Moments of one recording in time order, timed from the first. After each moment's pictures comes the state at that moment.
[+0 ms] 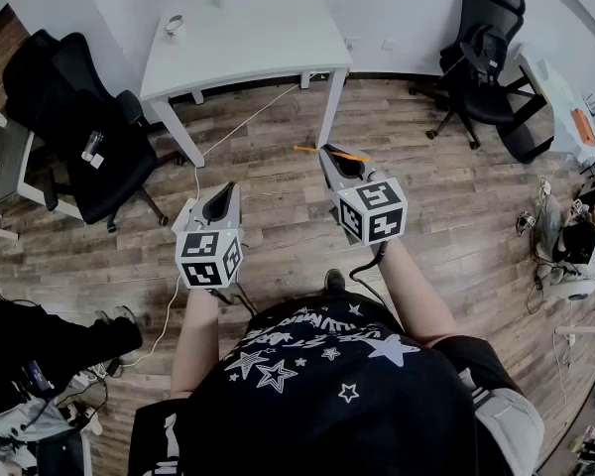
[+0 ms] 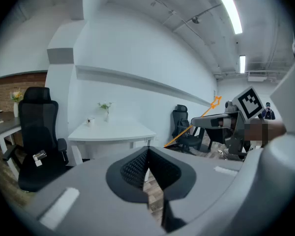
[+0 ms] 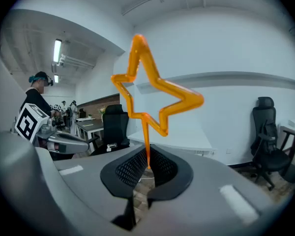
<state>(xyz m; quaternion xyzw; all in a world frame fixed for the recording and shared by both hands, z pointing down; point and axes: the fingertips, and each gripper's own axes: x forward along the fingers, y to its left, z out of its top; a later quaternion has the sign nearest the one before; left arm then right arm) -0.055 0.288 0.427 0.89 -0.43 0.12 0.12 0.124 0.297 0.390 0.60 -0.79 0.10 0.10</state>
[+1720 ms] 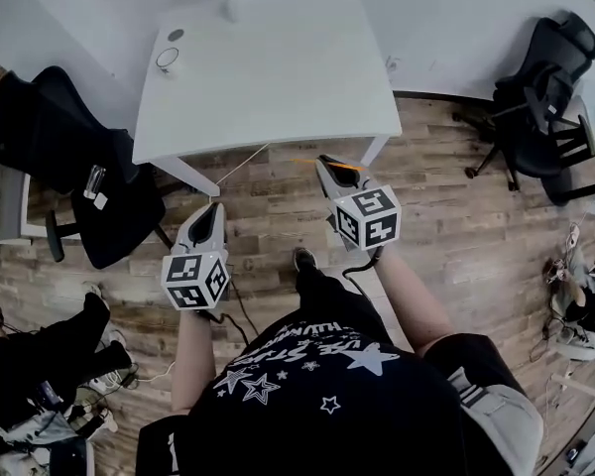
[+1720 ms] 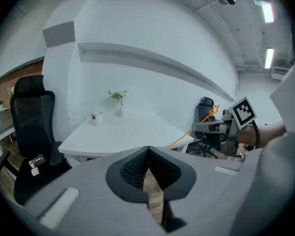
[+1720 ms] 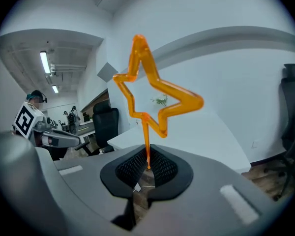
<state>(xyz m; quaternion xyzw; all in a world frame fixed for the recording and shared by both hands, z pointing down) -0.030 -0.024 0.479 0.85 -0.48 0.16 0.16 0.184 -0.048 0.482 0.54 -0.81 0.18 0.09</state>
